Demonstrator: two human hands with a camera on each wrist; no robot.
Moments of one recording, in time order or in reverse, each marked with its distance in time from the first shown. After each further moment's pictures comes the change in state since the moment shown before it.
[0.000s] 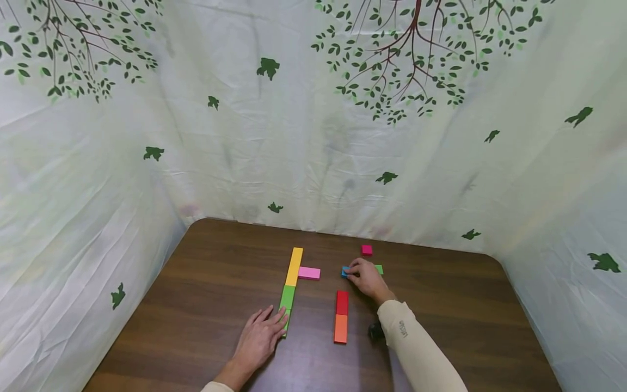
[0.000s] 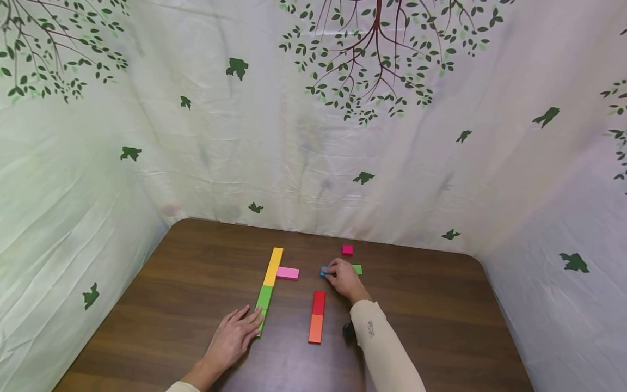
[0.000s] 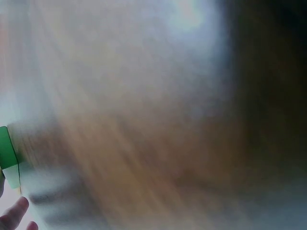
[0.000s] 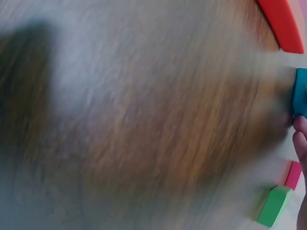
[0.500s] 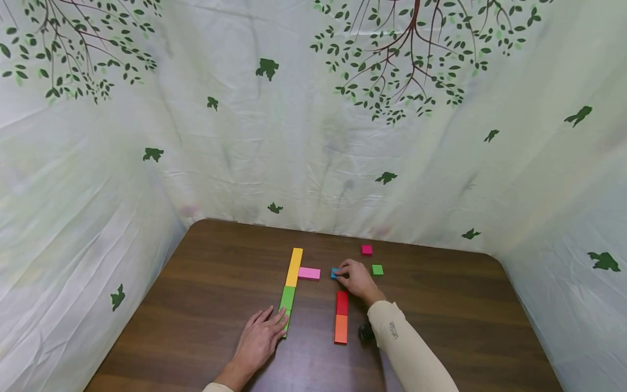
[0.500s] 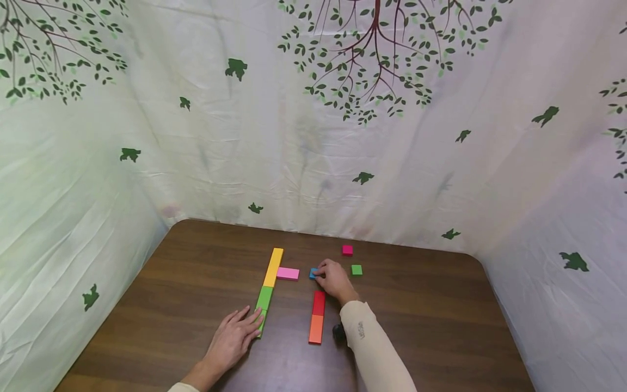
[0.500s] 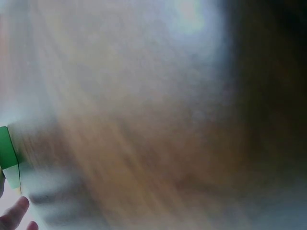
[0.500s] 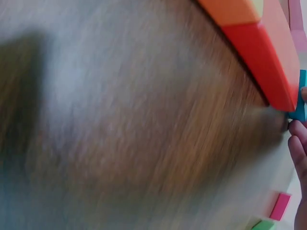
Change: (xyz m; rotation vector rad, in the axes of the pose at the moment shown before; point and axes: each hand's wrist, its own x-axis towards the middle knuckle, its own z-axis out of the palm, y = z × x) left_hand 0.000 -0.001 0.001 -0.002 0.011 0.006; right_hand 0.009 -0.019 0.014 0.012 -0.001 -0.052
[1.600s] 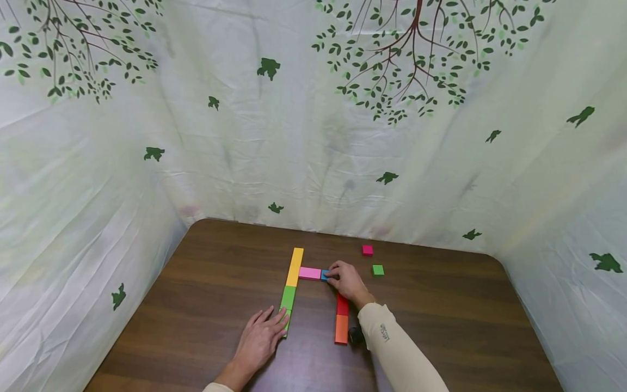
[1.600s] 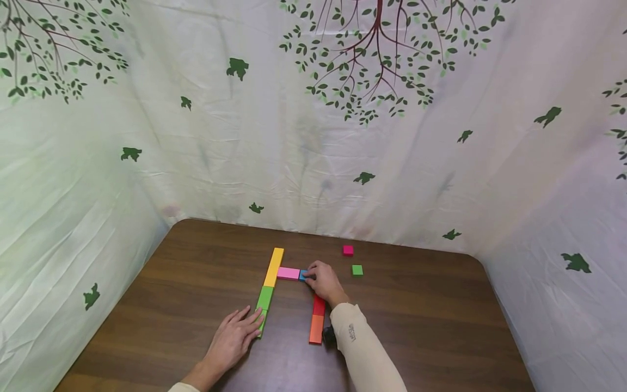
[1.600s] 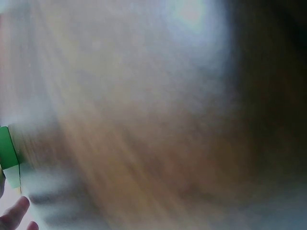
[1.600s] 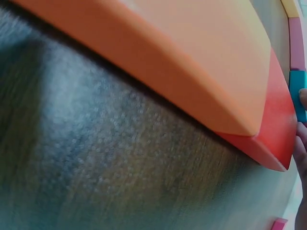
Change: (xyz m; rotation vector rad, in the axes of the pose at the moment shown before) left_hand -0.001 0.000 0.000 -0.003 0.017 0.004; right_hand 0.005 -0.023 0.015 0.049 -0.033 -0.001
